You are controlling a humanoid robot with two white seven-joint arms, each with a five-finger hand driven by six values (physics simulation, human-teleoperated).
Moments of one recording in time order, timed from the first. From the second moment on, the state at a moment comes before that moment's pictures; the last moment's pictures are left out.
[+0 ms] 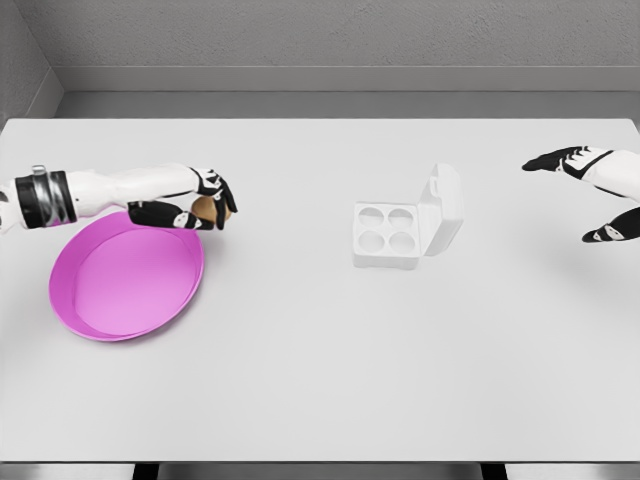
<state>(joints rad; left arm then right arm) -0.90 0.85 -1.11 -1.30 0.23 -0.61 -0.43 -0.40 -1.10 0.43 -1.45 0.01 -0.61 0.43</state>
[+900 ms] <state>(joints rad) -0.94 0.68 -1.11 -1.27 0.23 -0.61 -0.43 -0.54 -0.90 0.51 -1.25 0.06 -0.61 0.52</state>
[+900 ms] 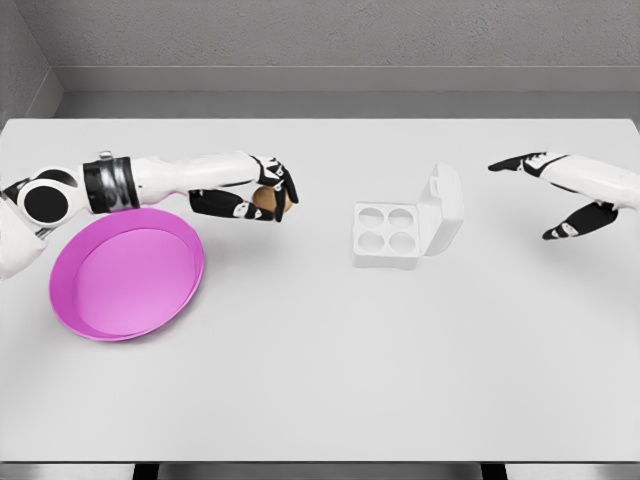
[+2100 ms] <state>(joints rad) -0.98 0.46 -1.12 -1.19 0.20 -0.61 -0.44 -0.55 -0.85 0.51 -1.24 0.12 -0.61 0.54</state>
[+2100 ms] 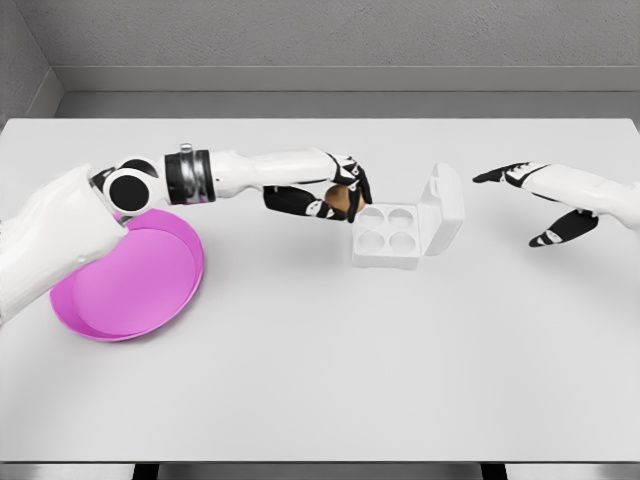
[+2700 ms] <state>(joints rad) -0.99 0.31 -1.12 -1.01 0.17 -0.61 -0.44 -0.55 -0.85 0.51 -1.22 0.13 -0.61 0.54</state>
